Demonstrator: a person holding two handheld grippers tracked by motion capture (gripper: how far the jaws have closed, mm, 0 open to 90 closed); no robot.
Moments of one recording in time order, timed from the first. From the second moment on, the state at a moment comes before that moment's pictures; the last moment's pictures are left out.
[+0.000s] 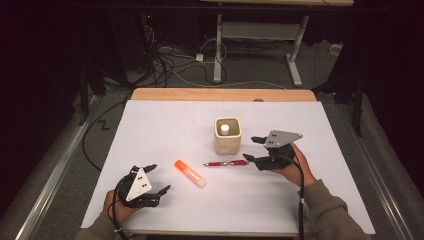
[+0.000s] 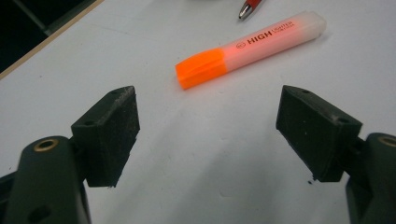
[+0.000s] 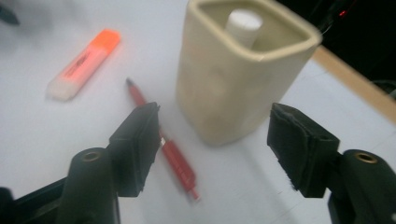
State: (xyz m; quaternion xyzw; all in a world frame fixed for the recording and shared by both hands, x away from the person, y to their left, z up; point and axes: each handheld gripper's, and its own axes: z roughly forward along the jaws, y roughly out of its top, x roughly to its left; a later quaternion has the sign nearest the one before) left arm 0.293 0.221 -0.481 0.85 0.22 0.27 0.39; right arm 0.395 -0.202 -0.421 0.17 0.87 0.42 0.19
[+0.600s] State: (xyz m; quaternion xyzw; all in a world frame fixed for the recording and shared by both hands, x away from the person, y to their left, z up) left arm 0.293 0.221 -0.482 0.86 0.22 0.27 0.38; right arm 0.406 -0.177 -0.453 0.16 0.93 0.31 0.11
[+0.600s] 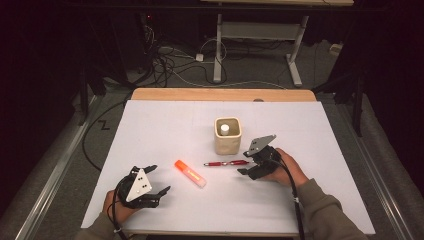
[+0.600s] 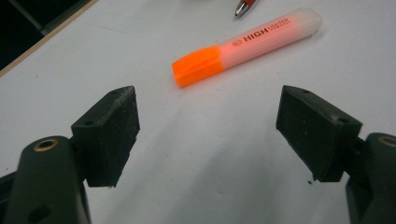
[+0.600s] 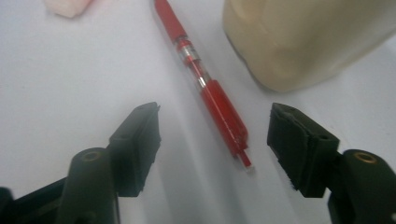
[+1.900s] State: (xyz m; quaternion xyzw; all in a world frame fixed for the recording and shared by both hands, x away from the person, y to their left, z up) left arm 0.292 0.222 -0.481 0.86 0.21 0.27 0.39; right arm 0.427 -0.082 -0.450 0.03 0.98 0.20 0.07
